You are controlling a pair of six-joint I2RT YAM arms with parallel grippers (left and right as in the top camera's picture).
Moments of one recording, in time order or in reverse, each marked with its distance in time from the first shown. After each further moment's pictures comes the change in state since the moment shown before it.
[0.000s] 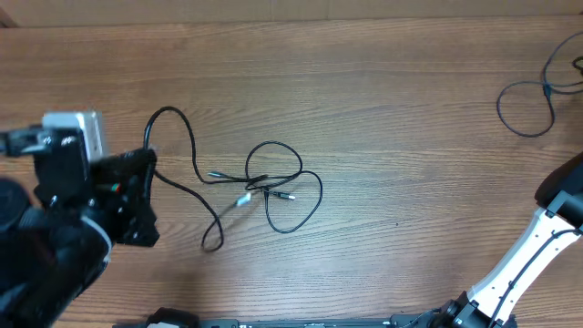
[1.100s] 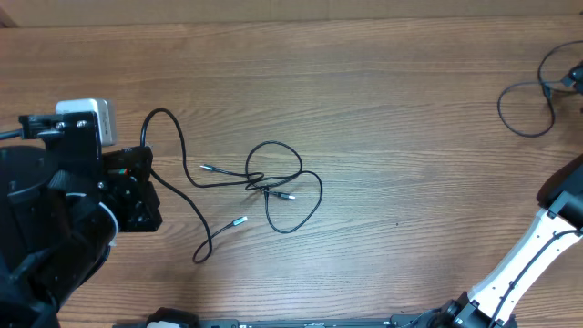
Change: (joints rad) left arm 0.000 0.045 -0.001 -0.066 -0.090 0.000; right arm -0.016 0.009 -0.052 -0.061 -0.027 -0.024
